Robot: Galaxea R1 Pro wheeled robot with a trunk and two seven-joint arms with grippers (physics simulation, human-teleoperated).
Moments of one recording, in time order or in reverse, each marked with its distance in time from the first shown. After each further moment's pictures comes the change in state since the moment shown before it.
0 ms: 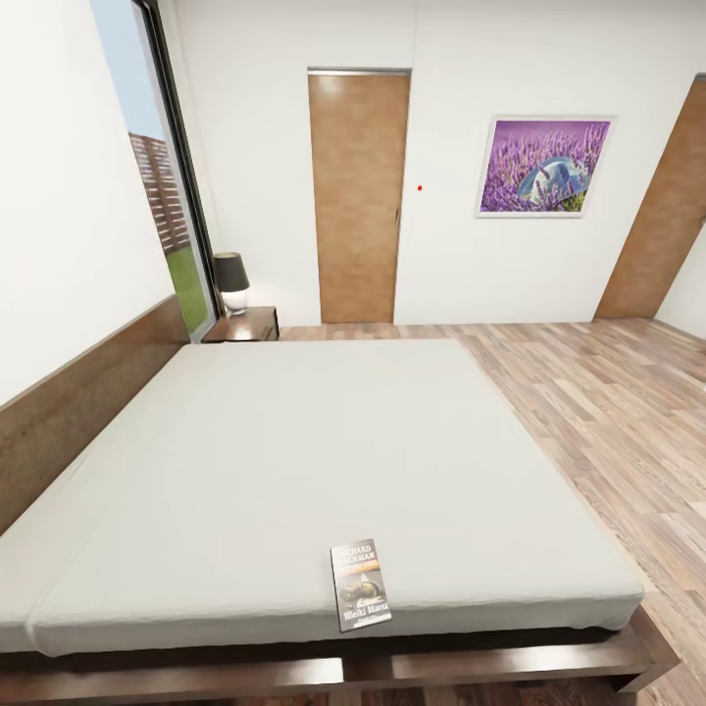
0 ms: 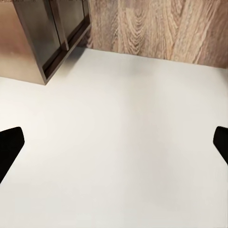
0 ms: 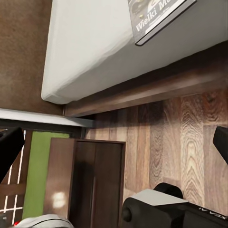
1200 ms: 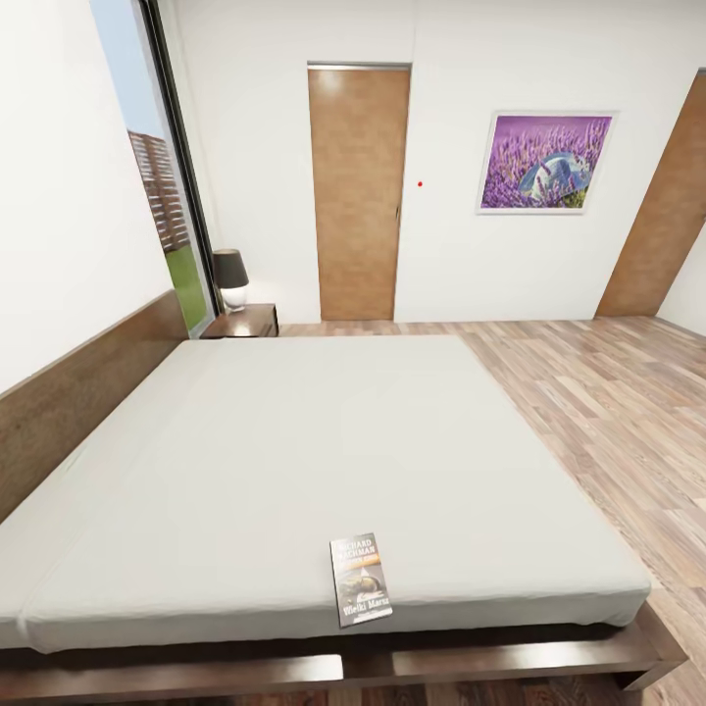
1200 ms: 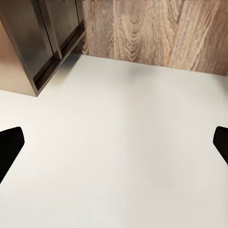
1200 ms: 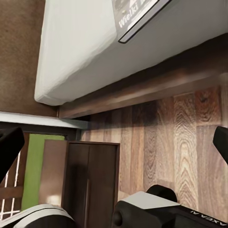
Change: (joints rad) left arm -0.002 -0.003 -0.002 0.000 -0.002 0.000 -0.001; right arm 0.000 -0.001 -0.004 0.000 -0.006 0.006 -0.008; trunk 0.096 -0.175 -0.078
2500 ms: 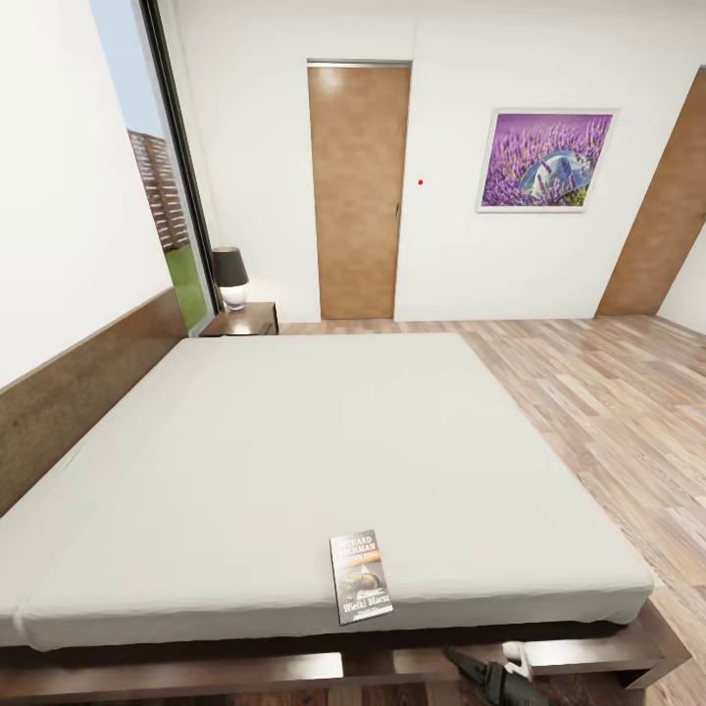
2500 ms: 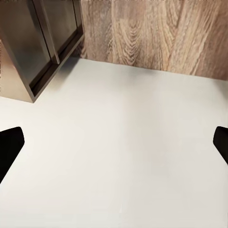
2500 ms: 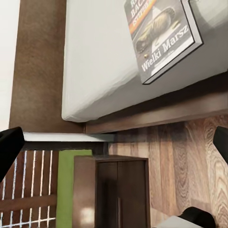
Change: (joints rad) left arm 0.000 0.000 -0.001 -0.001 0.001 -0.004 -0.001; right arm -0.154 -0.006 -0.005 -0.002 -0.020 0.249 0.020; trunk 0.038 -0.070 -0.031
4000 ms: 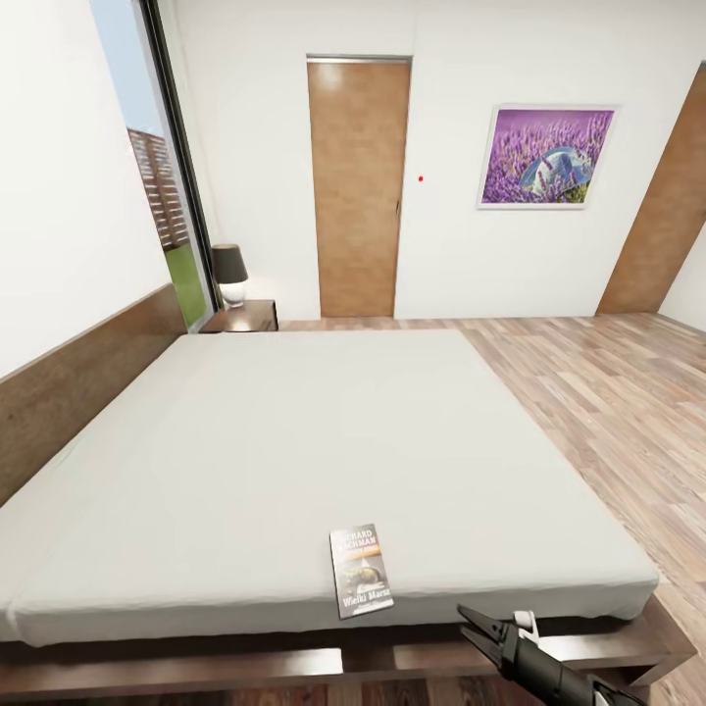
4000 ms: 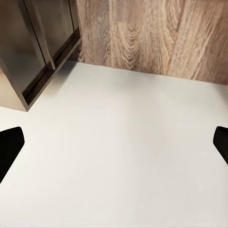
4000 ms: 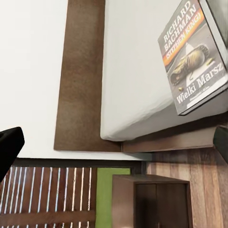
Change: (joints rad) left arm 0.000 0.002 0.000 0.001 -0.002 0.003 -0.002; right arm -0.056 -0.036 -0.033 0.007 -0.064 0.135 0.150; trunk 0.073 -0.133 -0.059
